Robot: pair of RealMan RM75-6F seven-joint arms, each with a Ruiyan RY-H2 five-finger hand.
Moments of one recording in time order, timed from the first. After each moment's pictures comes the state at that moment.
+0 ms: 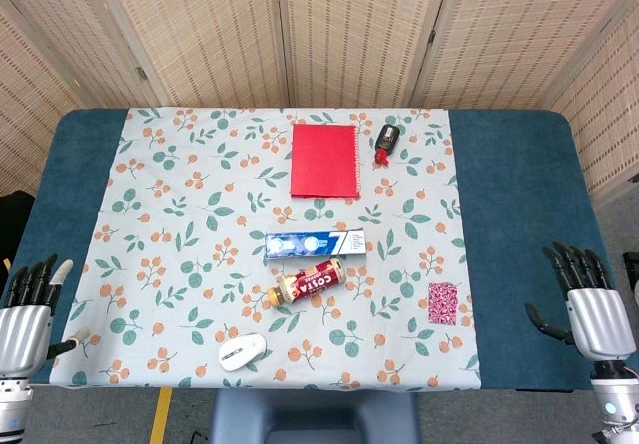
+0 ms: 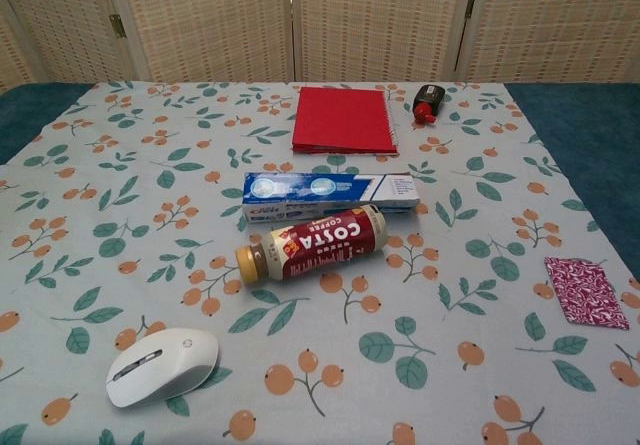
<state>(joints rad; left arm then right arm) -0.08 -1.20 -0.05 -1.58 1.49 1.53 0.18 0.07 -1.15 0.06 -1.57 -1.51 1.48 -0.04</state>
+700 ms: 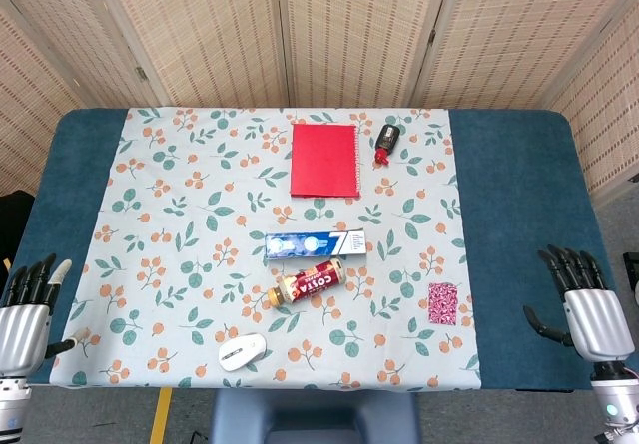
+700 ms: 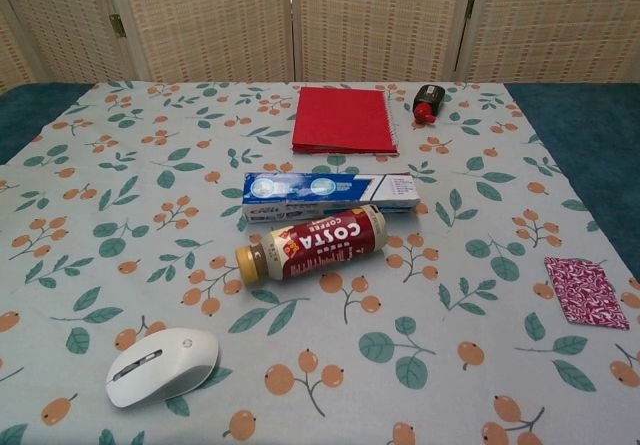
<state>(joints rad) -0.08 -1.19 -0.05 -1.57 1.49 1.52 0.17 0.08 -1.11 0.04 -1.61 -1.52 1.46 -0.02</state>
